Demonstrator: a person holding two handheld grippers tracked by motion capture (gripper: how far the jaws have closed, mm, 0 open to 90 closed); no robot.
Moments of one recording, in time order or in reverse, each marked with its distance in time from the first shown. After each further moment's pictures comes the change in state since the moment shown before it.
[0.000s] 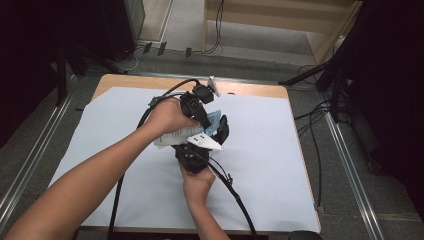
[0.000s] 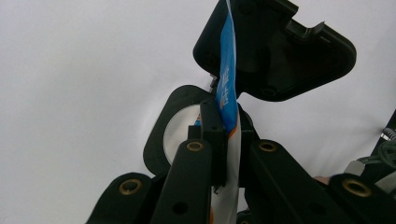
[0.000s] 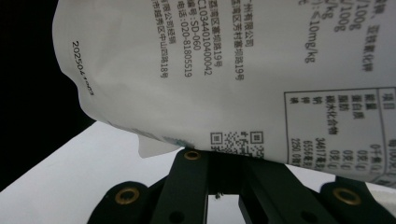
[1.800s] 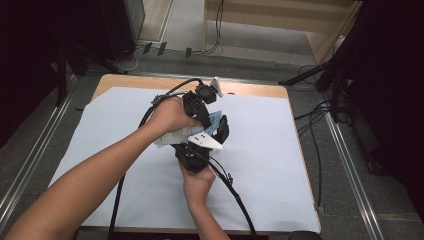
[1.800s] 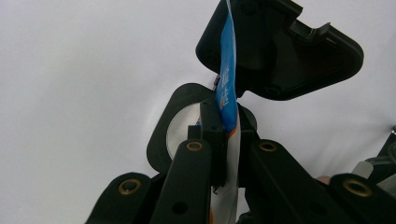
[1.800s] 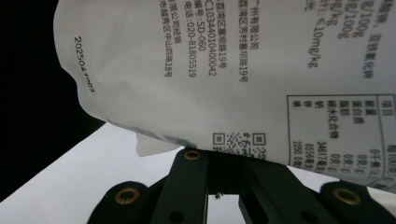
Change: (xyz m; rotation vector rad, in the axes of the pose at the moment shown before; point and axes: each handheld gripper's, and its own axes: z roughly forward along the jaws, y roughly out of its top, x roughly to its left) left arm -0.005 0.007 0.001 0.042 0.036 0.001; right arm 0.001 0.003 -0.002 -0.013 0.018 0.012
